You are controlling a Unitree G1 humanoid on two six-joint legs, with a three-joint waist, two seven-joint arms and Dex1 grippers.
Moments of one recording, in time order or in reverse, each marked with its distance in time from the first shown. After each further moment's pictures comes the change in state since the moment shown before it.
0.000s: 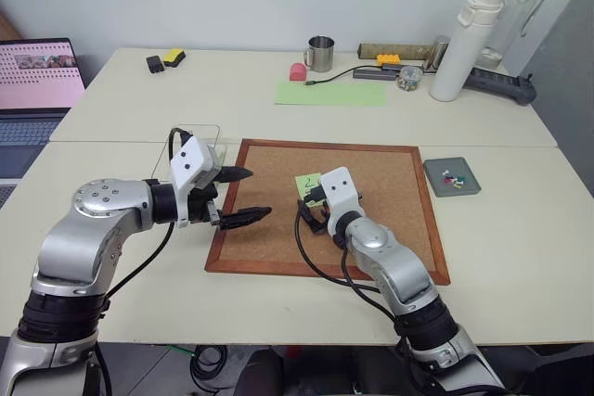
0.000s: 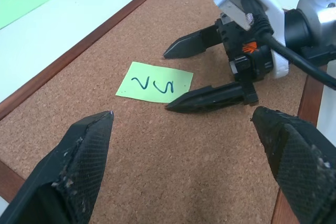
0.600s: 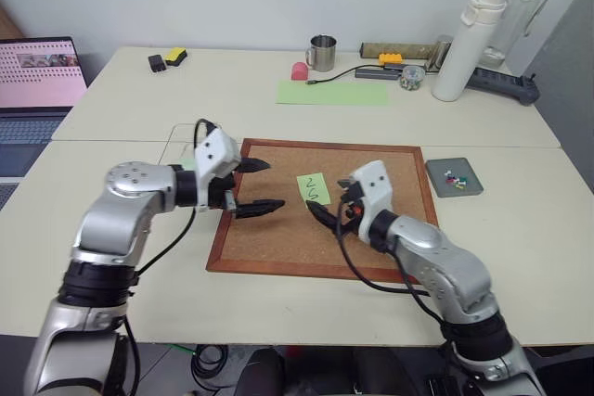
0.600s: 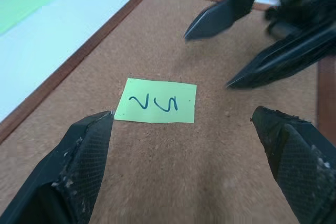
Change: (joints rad) left arm -0.114 -0.039 -0.066 0.167 0.107 -0.130 -0.115; right arm 0.035 -0.195 -0.067 -0.224 0.252 0.071 0.191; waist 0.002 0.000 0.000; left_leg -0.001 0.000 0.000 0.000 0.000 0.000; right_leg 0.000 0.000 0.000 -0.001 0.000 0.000
